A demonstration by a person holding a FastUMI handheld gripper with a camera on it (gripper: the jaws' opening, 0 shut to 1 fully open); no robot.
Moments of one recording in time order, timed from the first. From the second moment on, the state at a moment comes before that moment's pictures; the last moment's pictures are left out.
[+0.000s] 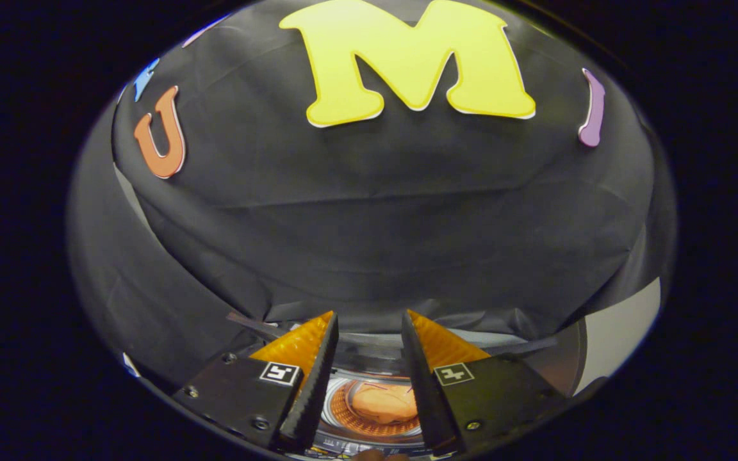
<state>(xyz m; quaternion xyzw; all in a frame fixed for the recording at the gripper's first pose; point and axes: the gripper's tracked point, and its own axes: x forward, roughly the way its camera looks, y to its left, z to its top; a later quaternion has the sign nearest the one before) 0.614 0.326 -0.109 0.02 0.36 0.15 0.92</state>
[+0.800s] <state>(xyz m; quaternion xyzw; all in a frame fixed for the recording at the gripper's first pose) 0.643 0.335 -0.160 0.02 0.41 0.13 0.90</state>
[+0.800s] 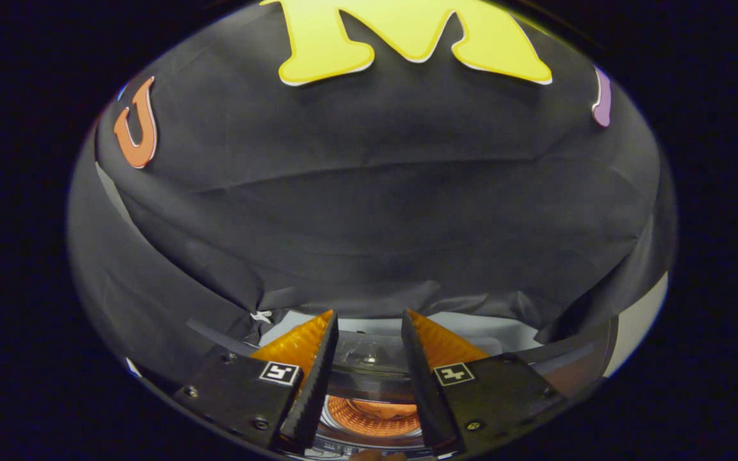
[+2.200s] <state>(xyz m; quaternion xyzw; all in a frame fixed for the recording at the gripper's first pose) 0.512 0.328 -0.198 0.03 0.41 0.16 0.90</state>
